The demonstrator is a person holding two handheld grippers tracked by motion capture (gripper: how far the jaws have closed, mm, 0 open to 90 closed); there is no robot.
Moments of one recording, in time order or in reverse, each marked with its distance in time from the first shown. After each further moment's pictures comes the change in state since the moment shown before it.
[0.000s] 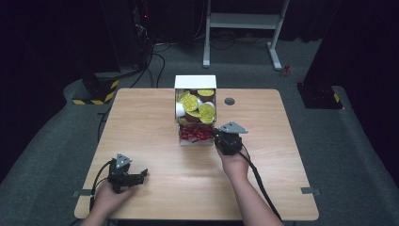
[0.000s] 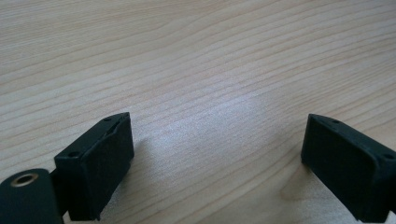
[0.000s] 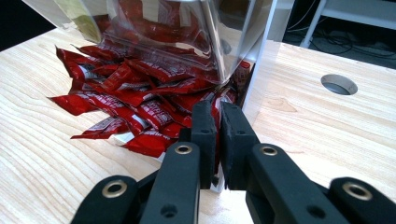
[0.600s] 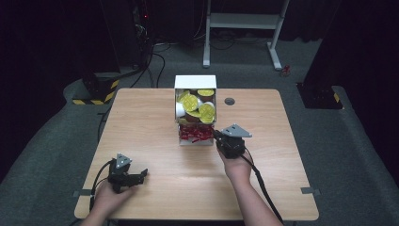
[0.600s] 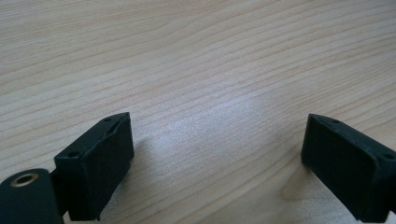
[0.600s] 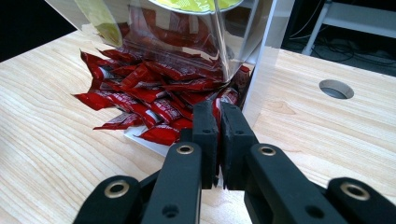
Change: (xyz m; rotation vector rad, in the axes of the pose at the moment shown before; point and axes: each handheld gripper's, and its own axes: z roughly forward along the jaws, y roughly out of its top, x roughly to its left) left arm 0.000 0.000 0.000 0.000 0.000 0.000; right arm 0.001 -0.002 -0.017 -0.031 0.013 -0.014
